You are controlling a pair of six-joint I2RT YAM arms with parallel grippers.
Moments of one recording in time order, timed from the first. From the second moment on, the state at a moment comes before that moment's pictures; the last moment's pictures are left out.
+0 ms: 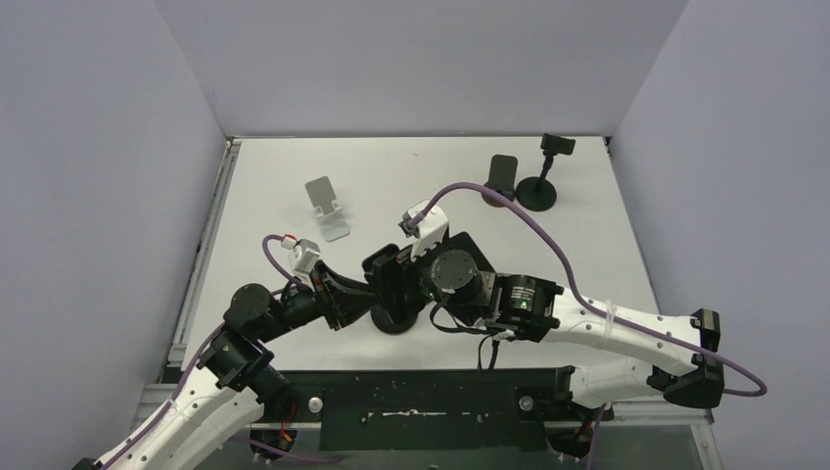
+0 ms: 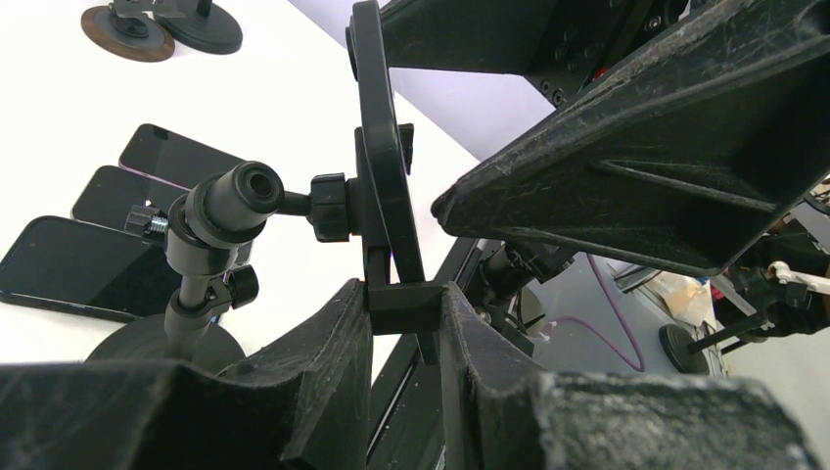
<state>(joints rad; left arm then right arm) -0.68 0.45 0.46 0.04 0.42 -0.61 1.30 1.22 1.22 -0.30 0.49 0.32</state>
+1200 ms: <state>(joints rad) -0.68 0.43 0.42 0.10 0.42 -0.62 1.29 1.36 1.37 -0.50 0.52 0.36</state>
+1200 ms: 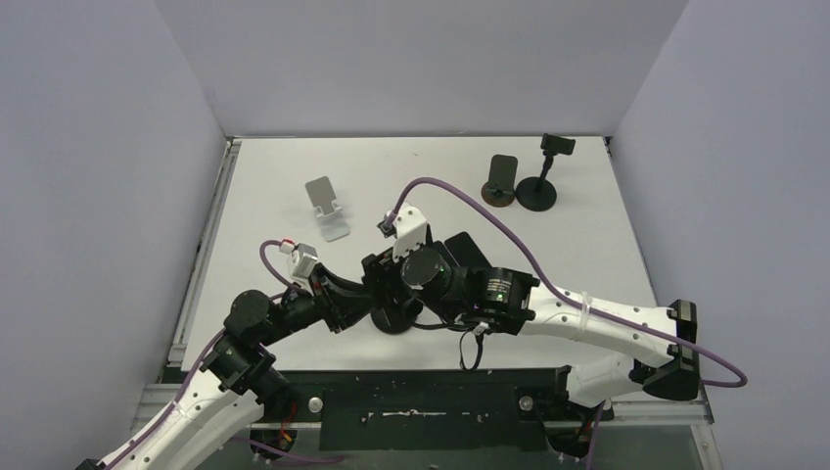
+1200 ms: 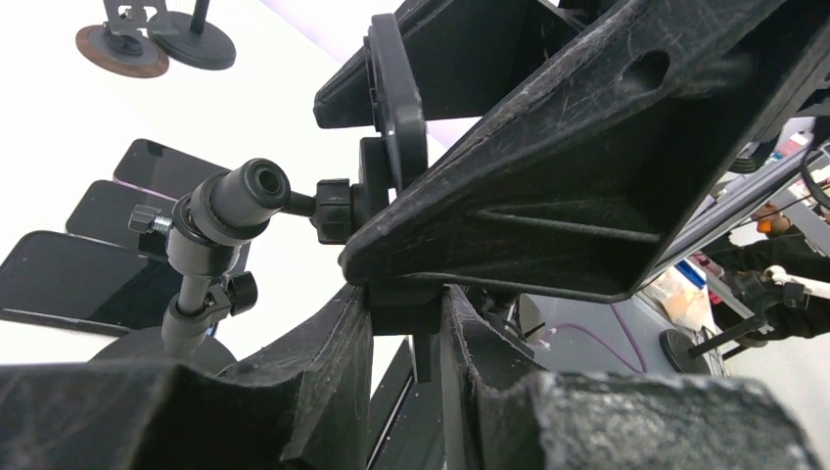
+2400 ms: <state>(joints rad) -0.69 0.41 0.29 0.35 0.42 -0.77 1.18 1.07 1.00 -0.16 0.18 0.41</state>
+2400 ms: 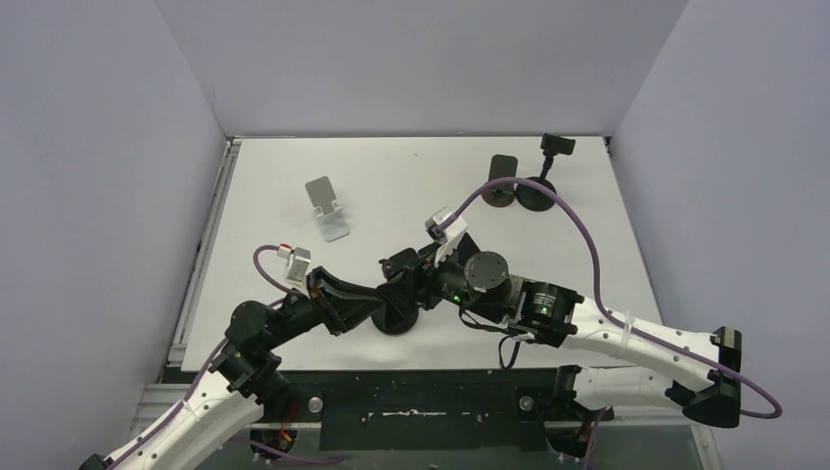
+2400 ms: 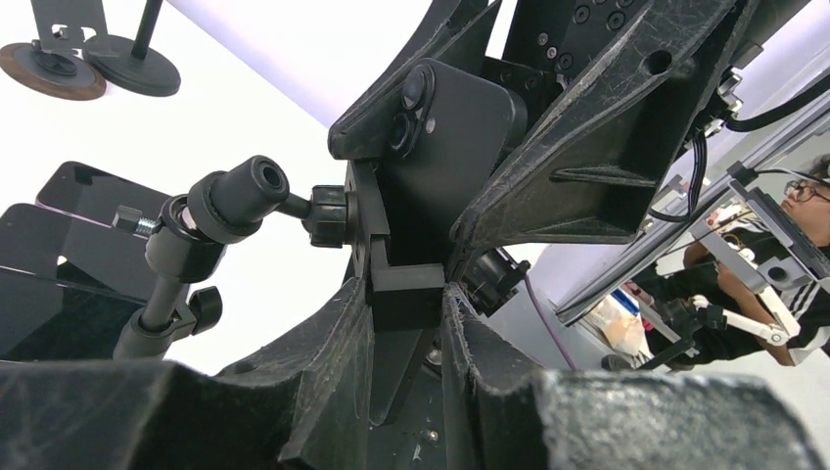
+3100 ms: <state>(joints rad) -0.68 0.35 0.44 0.09 0.34 -0.63 1.18 0.99 1.01 -0.15 0.10 0.44</state>
